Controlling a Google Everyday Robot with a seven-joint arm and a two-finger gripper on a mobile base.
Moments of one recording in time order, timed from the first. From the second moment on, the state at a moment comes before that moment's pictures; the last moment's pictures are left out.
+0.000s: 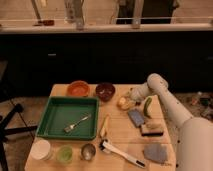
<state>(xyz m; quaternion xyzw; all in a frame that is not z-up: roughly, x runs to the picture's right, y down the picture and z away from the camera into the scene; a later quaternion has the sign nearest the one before) 0.134 0.090 0.936 -0.31 -0.33 0.16 0.88</state>
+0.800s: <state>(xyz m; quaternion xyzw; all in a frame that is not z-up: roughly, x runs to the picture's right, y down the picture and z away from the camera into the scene) 0.135 0.086 0.928 -0.30 -0.34 0.16 0.88</state>
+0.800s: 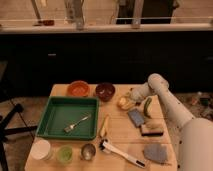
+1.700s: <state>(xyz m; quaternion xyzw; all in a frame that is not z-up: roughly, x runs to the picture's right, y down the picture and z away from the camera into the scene) 0.147 0.034 0.886 -0.24 -0.36 0.15 0.89</state>
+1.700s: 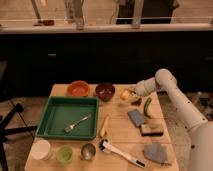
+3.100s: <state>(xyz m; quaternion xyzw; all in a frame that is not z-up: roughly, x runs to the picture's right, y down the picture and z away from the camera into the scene) 0.104 -0.010 0.849 -0.21 -0.41 0.11 0.88</state>
